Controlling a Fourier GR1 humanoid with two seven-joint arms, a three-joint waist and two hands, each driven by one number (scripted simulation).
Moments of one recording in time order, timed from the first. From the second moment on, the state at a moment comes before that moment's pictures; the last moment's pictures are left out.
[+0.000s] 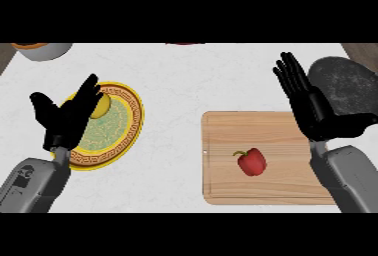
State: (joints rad) left arm -0.30 0.41 -0.19 -1.36 0.35 0.20 0.17; right arm -0.40 -0.42 0.28 -1.37 -0.44 -0.12 -0.22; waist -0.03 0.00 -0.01
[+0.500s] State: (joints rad) left arm -0.21 0.30 -0.27 -1.48 0.28 0.21 -0.04; right arm -0.46 -0.63 0.36 -1.45 -0.37 0.30 -0.37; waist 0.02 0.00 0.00
